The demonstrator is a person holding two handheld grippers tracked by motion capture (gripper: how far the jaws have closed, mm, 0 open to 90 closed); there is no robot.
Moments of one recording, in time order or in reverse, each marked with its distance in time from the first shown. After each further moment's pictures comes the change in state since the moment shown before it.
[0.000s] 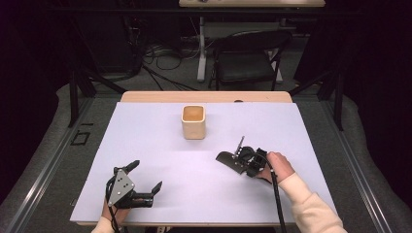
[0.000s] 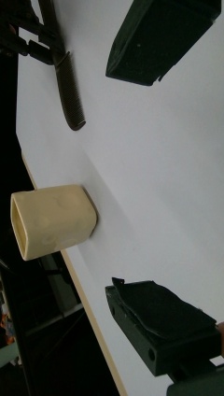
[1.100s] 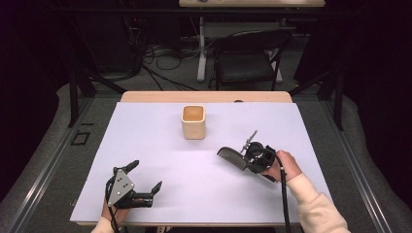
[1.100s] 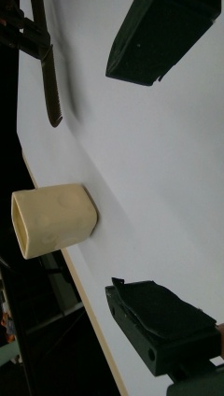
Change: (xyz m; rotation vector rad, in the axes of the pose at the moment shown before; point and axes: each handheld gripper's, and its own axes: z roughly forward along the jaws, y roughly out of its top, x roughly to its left) left arm 0.000 0.000 -0.001 -0.003 0.004 -0.002; right arm -0.014 -0.017 -0.018 -0.119 0.067 0.103
